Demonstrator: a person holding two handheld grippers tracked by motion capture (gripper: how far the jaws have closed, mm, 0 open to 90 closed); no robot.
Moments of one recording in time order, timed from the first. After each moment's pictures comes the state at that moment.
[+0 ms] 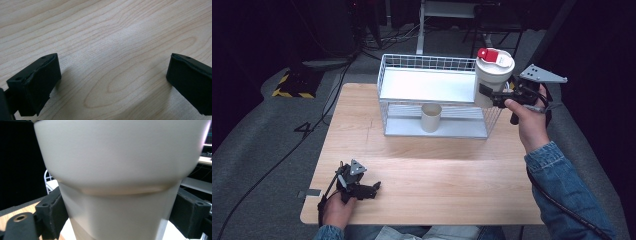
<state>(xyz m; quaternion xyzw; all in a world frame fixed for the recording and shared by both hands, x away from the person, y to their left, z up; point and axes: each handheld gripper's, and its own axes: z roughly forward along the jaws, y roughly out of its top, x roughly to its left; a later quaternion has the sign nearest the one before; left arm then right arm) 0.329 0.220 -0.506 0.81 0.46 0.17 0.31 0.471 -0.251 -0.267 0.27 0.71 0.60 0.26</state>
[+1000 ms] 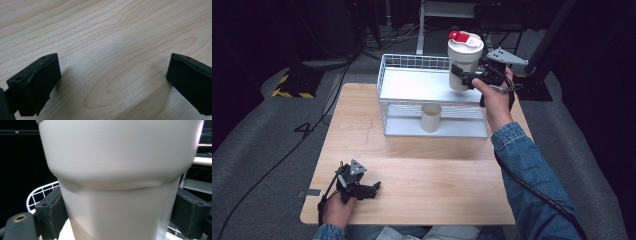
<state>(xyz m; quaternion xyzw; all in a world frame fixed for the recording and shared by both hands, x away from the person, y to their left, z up) 0.329 0.220 -0.506 0.81 0.46 0.16 0.31 0.528 -0.180 -0.268 0.30 0.68 0.62 0.26</state>
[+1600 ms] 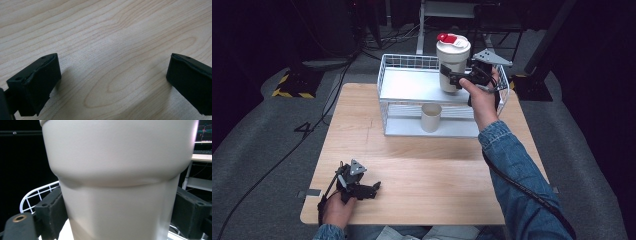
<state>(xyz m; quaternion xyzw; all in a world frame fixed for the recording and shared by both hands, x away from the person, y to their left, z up) 0.329 0.220 -0.506 0.81 0.46 0.16 0.31 0.543 -0.153 -0.284 0.31 0.67 0.62 0.25</state>
